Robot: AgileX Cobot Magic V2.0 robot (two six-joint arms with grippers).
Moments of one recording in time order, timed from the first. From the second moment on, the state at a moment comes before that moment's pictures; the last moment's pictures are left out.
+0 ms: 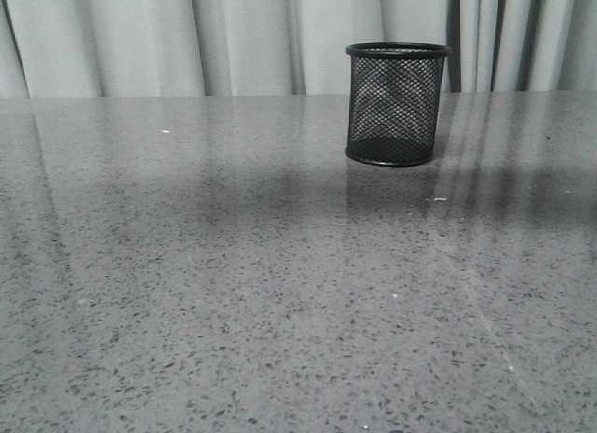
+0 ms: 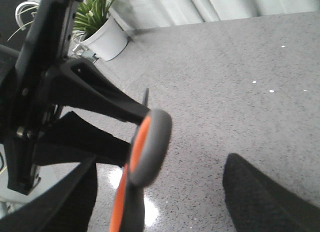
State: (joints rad) left arm -0.59 1.58 -1.84 -0.31 1.26 1.36; right arm 0.16 1.21 -1.08 1.34 0.83 -0.88
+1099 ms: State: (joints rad) left arm -0.59 1.57 -1.84 -0.34 1.24 1.22; right arm 0.17 1.34 -1.19 1.32 0.96 -0.91
